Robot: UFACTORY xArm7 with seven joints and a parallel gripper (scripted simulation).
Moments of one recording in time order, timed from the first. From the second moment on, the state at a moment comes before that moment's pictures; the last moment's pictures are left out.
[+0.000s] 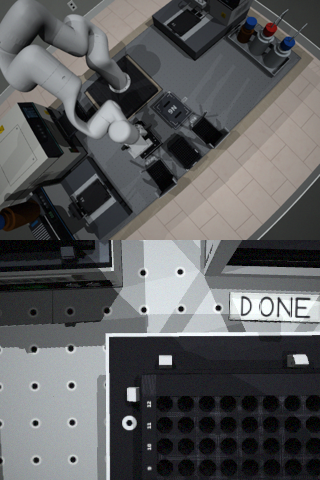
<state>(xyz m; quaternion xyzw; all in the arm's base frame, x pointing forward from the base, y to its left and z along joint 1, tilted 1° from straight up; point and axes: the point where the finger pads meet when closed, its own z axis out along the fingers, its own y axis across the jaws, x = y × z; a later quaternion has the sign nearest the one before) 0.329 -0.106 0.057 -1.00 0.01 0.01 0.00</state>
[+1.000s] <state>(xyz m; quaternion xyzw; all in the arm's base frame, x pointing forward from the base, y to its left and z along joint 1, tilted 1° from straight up) 0.329 -0.106 0.073 -1.00 0.01 0.01 0.00</state>
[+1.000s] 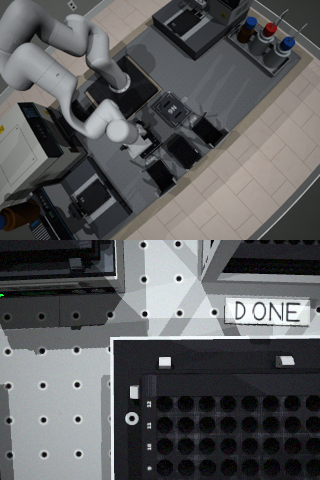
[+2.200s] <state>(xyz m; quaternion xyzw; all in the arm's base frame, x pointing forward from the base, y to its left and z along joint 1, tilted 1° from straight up) 0.330 -0.106 0.114 -1.00 0.01 0.01 0.00</state>
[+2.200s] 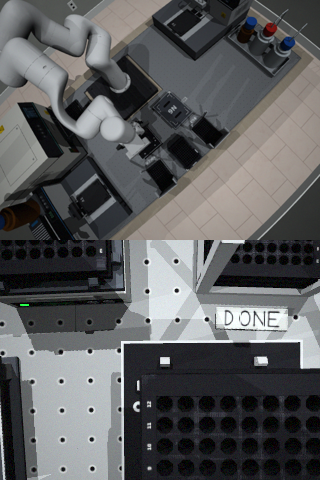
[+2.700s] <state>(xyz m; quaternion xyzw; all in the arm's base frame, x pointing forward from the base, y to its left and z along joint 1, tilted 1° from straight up) 0.330 -0.106 0.133 -1.00 0.01 0.01 0.00</state>
